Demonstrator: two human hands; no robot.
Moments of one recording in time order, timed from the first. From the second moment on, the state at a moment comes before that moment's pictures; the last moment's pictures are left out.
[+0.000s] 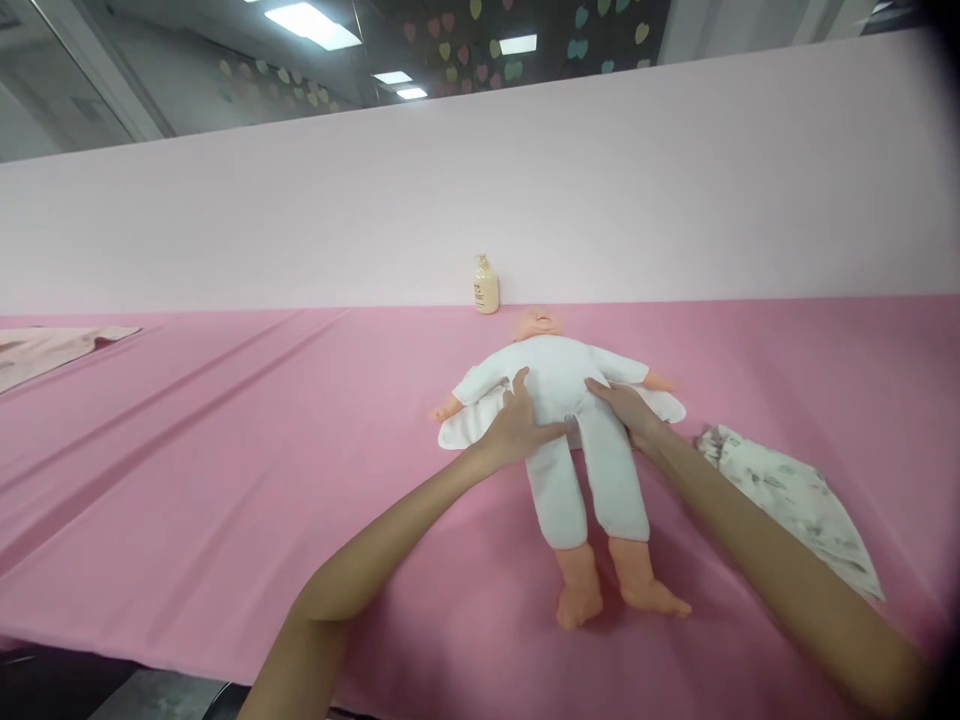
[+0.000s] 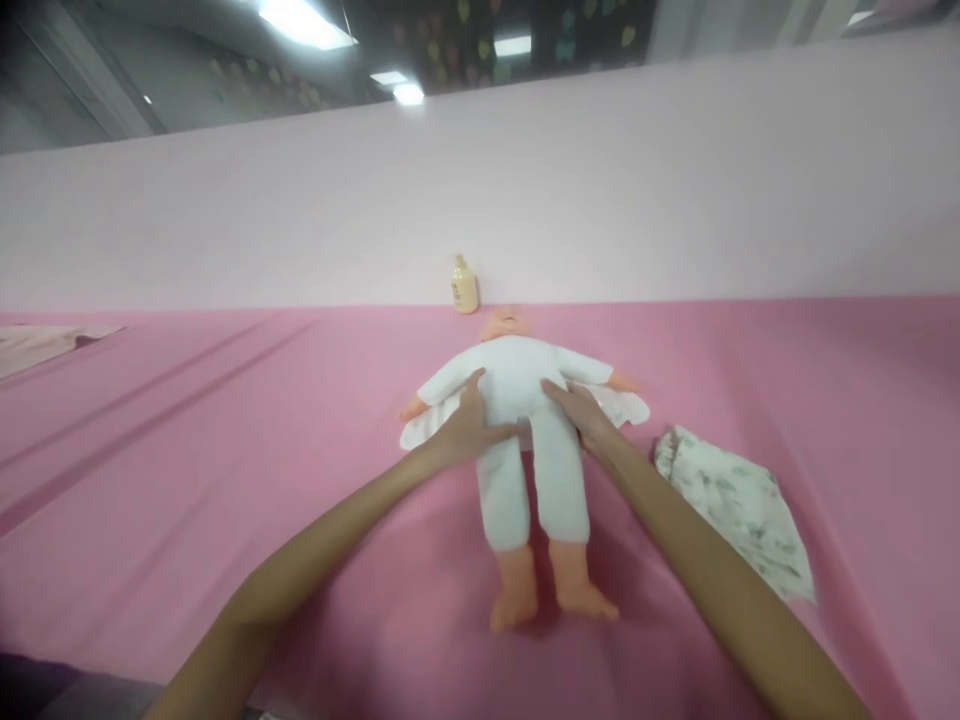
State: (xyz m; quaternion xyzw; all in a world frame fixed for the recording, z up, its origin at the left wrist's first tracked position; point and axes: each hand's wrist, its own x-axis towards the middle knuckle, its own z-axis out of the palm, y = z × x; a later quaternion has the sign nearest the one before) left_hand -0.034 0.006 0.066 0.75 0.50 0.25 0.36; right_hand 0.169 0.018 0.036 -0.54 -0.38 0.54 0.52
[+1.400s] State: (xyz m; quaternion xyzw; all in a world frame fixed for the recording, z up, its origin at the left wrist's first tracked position) left_hand -0.022 0.005 0.029 0.89 0.45 0.06 0.05; right_hand 0.014 0.126 0.029 -0.29 -0.95 -0.10 0.07
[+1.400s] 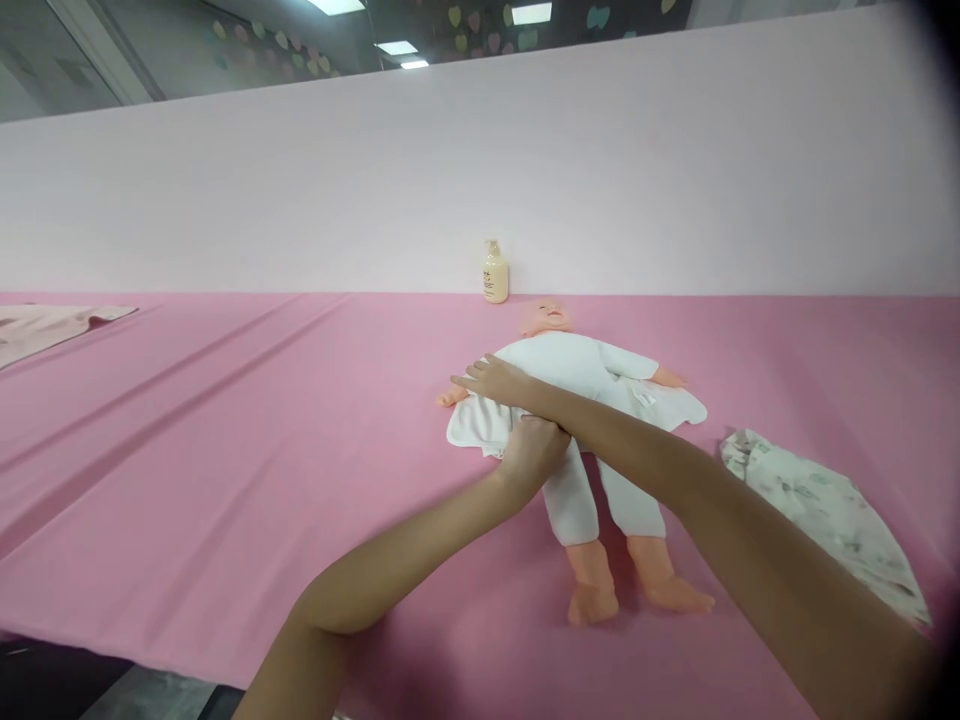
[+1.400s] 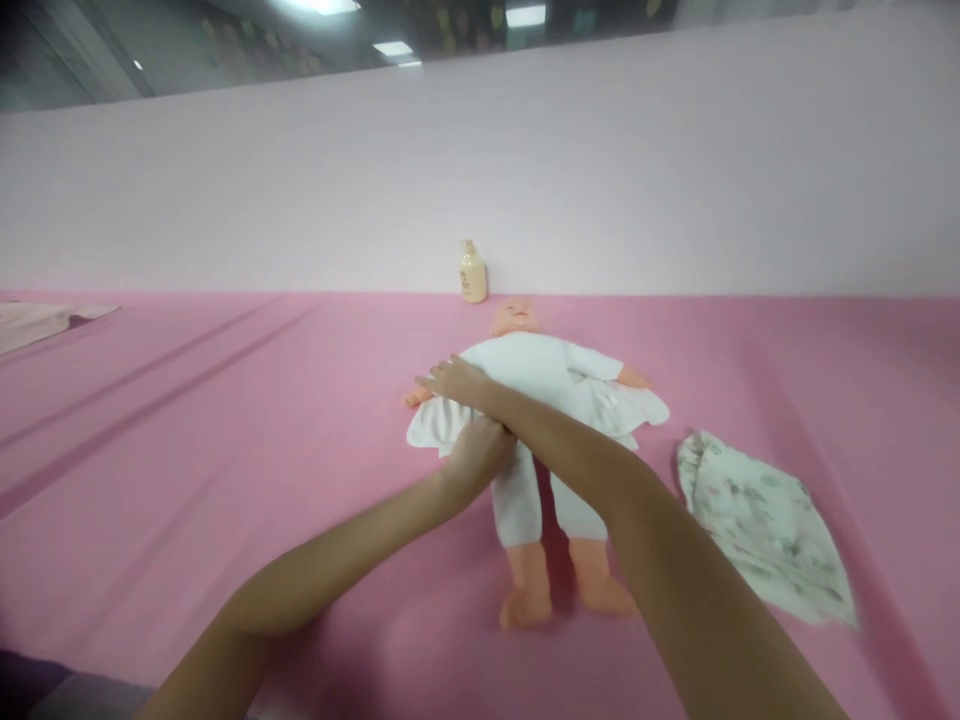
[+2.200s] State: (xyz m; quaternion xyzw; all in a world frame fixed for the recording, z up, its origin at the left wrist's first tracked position) left_hand -0.083 0.106 0.033 0.74 0.65 0.18 -0.03; right_hand 0.050 0.153 0.058 -0.38 -0.37 0.46 0.71
